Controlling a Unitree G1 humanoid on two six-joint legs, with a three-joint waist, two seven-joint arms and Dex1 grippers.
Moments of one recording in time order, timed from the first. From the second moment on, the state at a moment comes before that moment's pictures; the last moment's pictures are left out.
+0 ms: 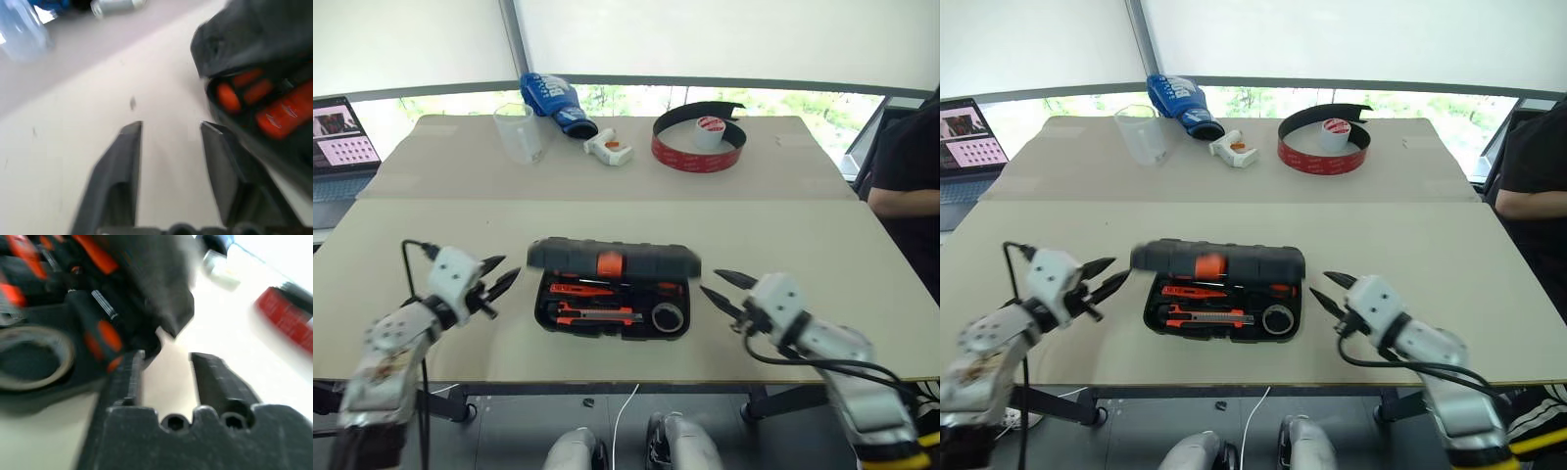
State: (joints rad) left arm 0.07 0.78 0.38 -0.23 -0.41 0.37 -0.79; right arm 0.11 -0.75 -0.16 -0.48 0.31 0.20 0.75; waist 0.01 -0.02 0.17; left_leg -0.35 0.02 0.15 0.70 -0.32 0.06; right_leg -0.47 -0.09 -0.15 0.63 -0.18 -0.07
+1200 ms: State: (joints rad) left arm -0.77 0.72 -0.13 0.48 -0.18 0.12 -1.44; right arm -0.25 -0.71 0.07 -0.15 0.14 0.26 0.83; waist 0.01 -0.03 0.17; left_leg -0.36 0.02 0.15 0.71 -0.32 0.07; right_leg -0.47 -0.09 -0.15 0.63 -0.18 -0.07
